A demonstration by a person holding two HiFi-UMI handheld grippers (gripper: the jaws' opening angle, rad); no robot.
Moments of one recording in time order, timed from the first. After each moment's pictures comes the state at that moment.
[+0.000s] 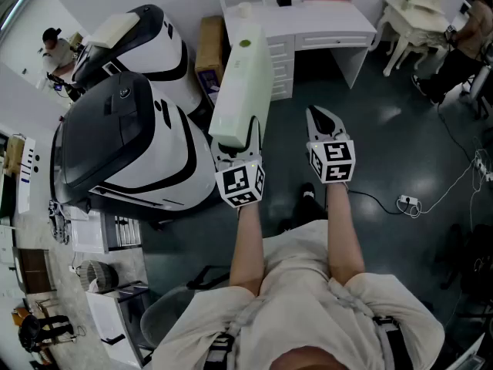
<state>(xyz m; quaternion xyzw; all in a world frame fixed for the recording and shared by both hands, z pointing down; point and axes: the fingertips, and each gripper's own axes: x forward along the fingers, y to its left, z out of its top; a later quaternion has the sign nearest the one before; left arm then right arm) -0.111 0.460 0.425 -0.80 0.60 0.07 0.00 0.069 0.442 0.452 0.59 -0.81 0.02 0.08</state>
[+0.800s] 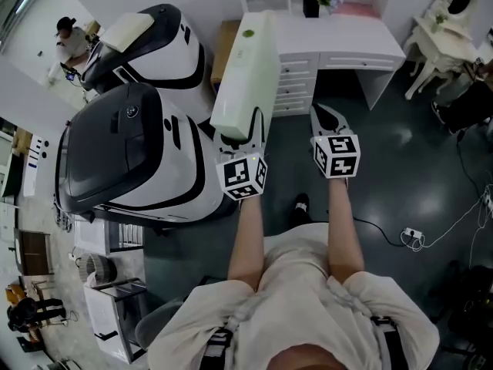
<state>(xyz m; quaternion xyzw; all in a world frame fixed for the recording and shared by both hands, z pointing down) -0.124 0.305 0.399 -0.77 0.63 0.10 0.02 0.052 0.275 0.444 0.55 -0.83 0.05 0.08</state>
